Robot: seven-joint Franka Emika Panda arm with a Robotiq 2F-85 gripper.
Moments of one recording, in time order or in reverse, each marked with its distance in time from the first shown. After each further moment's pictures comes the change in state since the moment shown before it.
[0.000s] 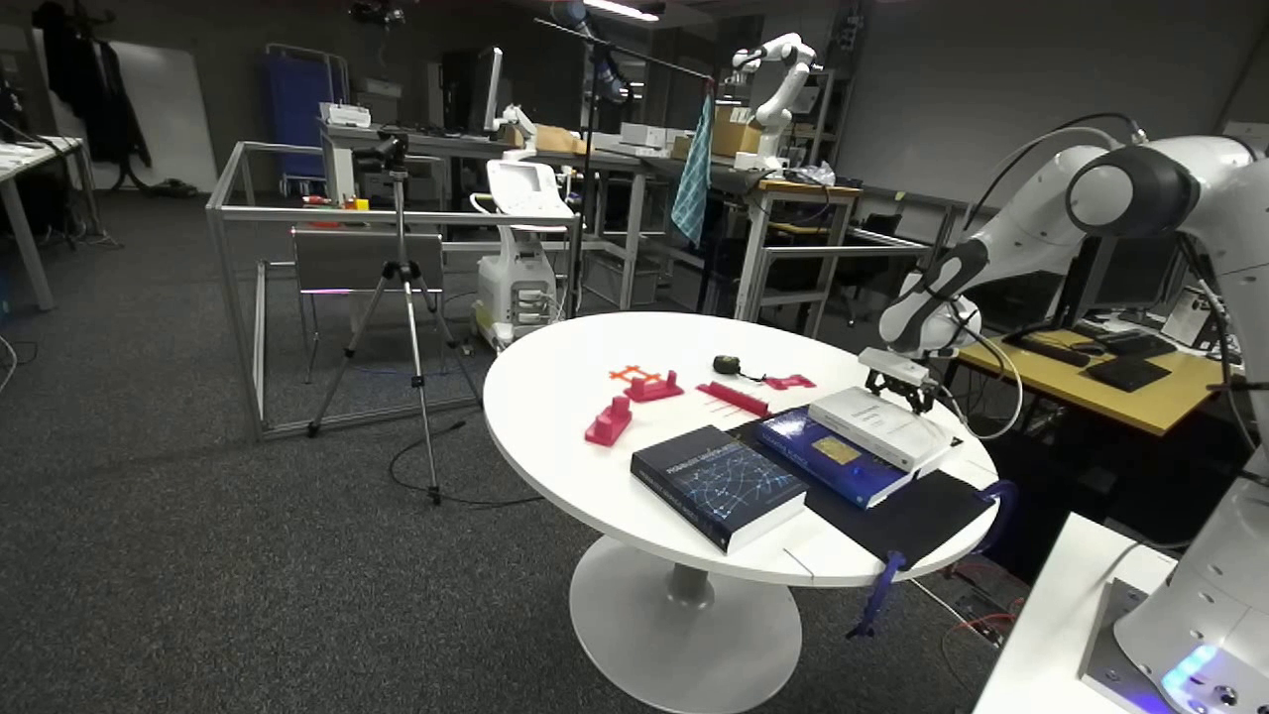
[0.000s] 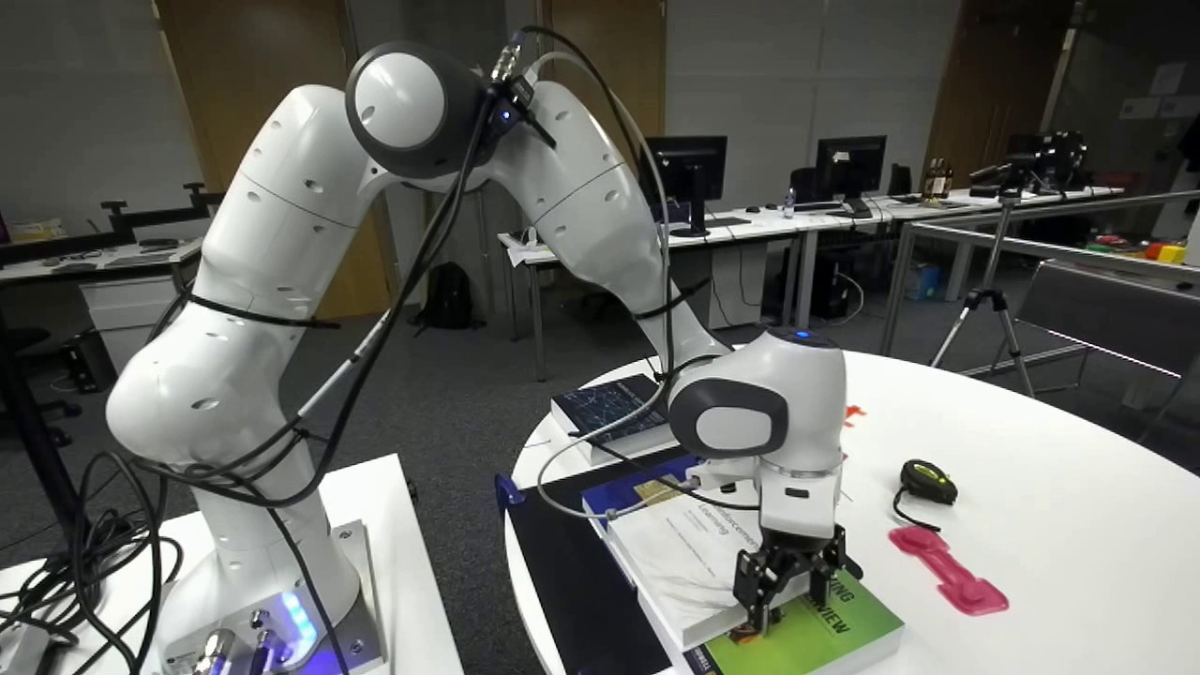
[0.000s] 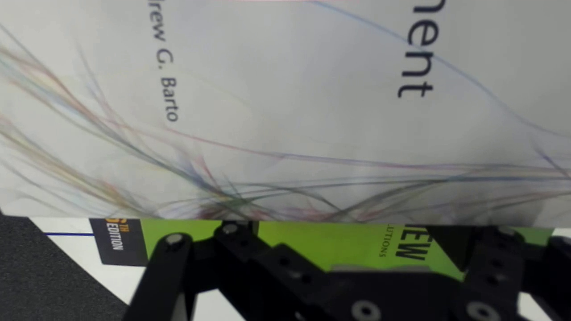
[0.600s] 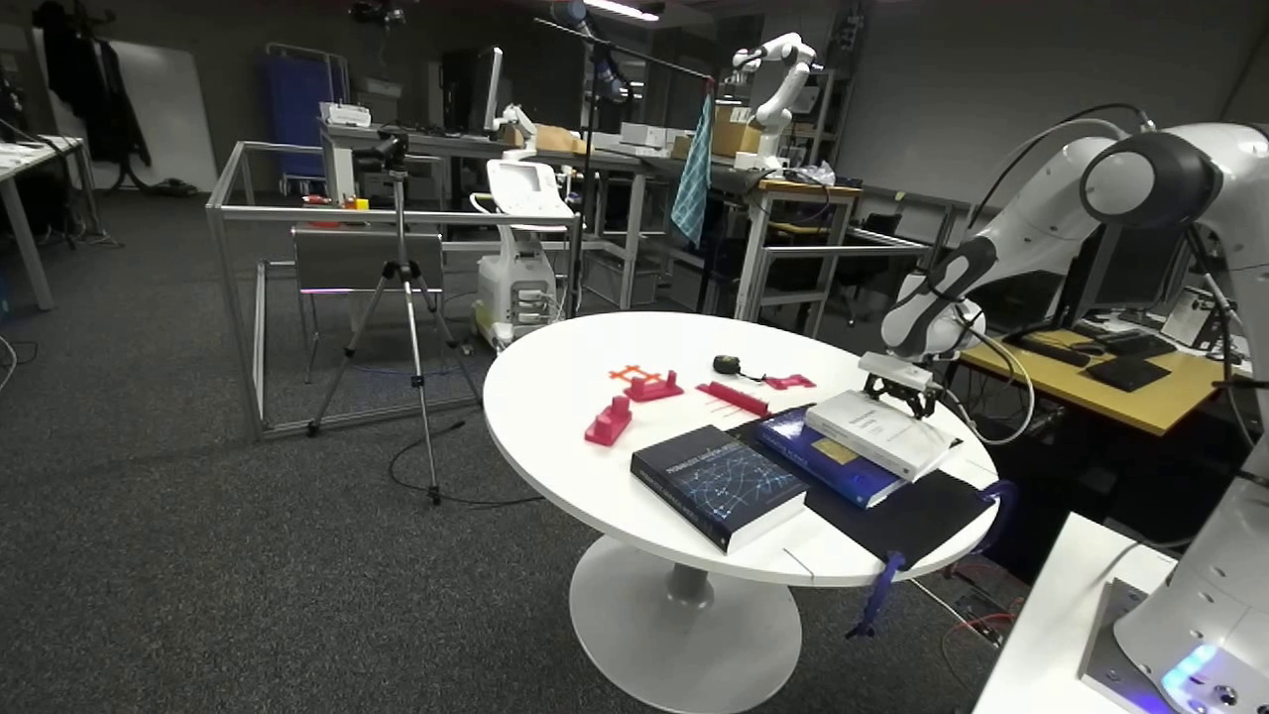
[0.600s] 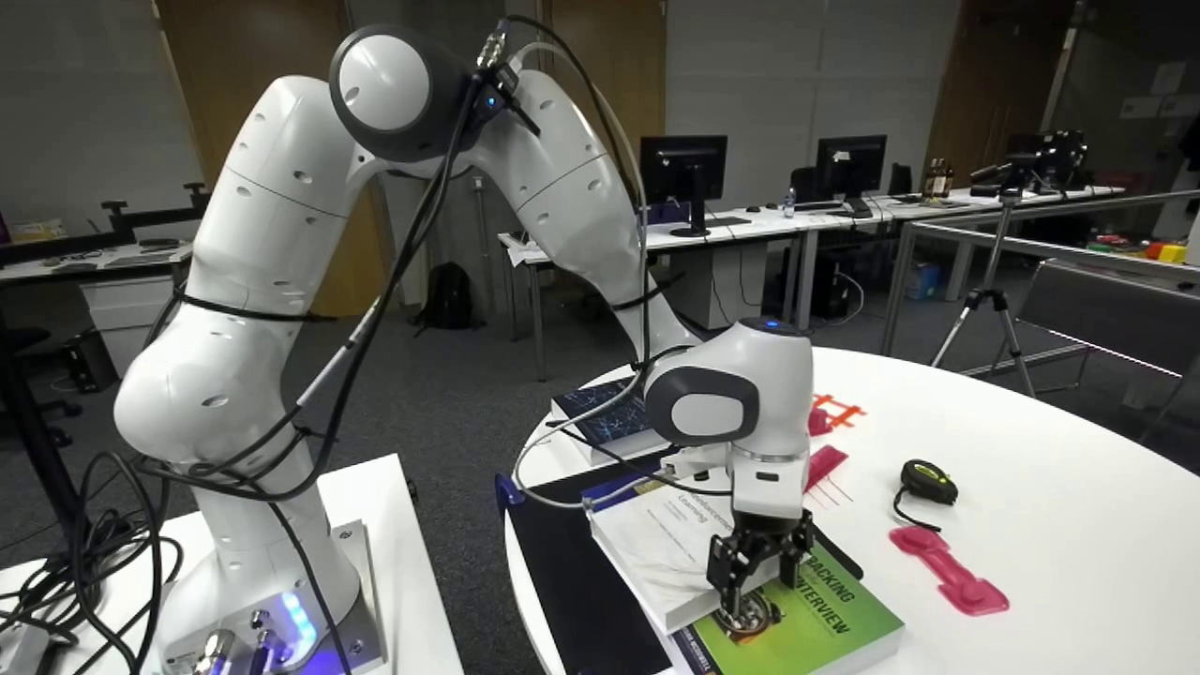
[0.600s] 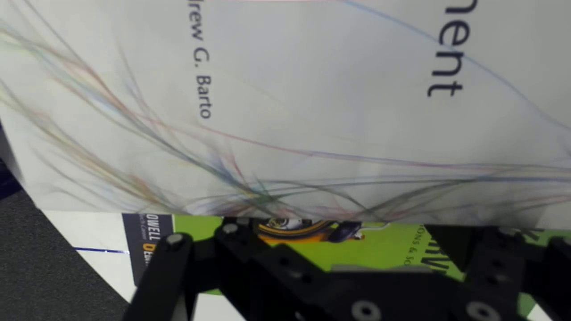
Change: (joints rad) arm 0.057 -0.061 -0.010 -0.097 -0.028 0.019 0.001
